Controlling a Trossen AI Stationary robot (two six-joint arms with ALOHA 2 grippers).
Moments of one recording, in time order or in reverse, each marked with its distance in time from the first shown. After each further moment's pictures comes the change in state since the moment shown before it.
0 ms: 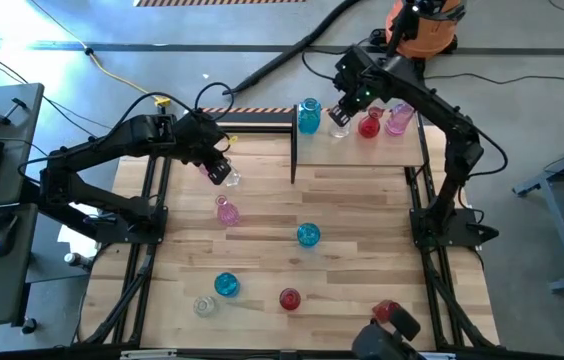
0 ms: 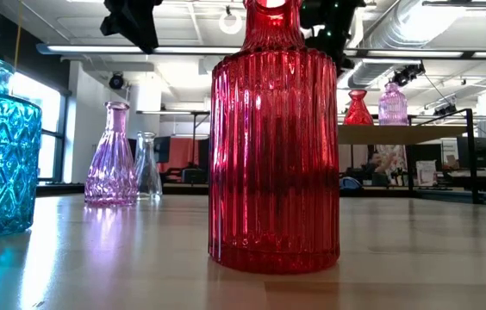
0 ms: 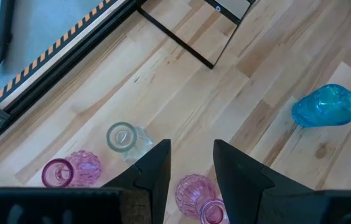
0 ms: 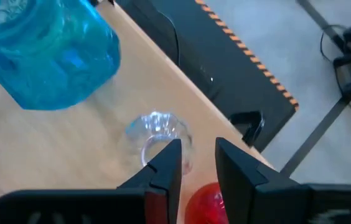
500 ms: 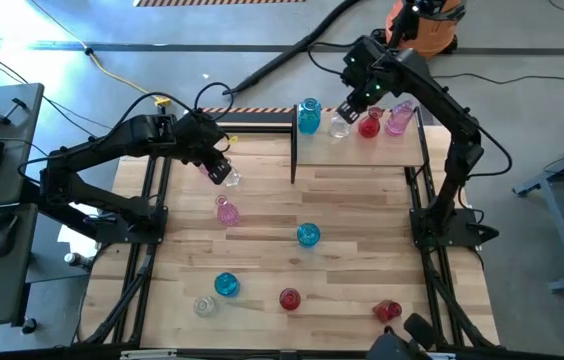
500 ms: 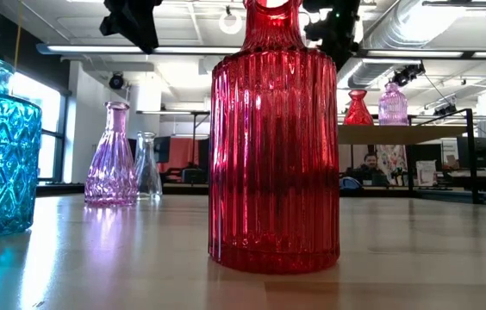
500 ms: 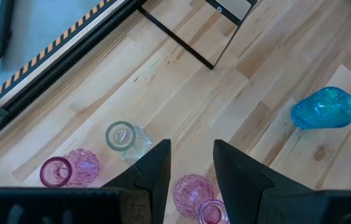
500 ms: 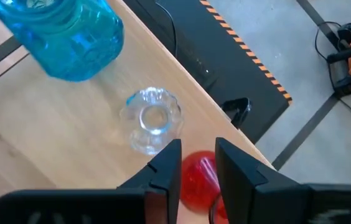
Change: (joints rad) left arm 0.000 0.000 0.000 0.000 0.000 -0.017; right arm 0.000 0.000 0.167 -0.197 0.006 -0.014
